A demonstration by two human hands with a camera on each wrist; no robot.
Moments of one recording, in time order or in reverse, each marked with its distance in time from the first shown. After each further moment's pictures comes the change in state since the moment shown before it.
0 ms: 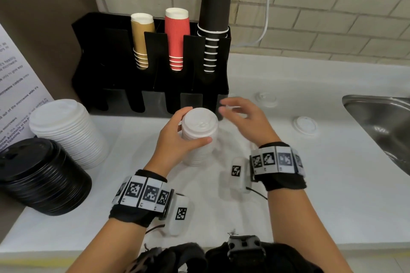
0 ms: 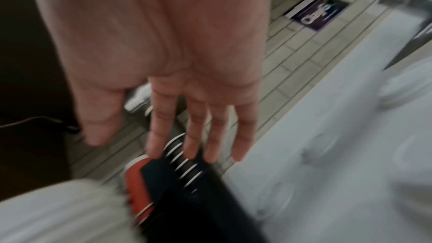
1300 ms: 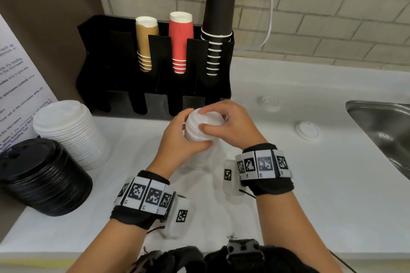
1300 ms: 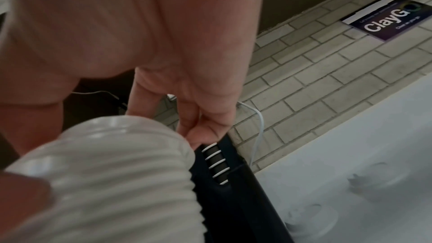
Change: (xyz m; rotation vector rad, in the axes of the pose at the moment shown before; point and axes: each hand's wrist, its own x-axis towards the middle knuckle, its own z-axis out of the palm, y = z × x) left_hand 0.001 0.007 0.003 0.040 0.021 0.017; right_hand 0.002 -0.025 0.023 -0.235 -0.167 -0.161
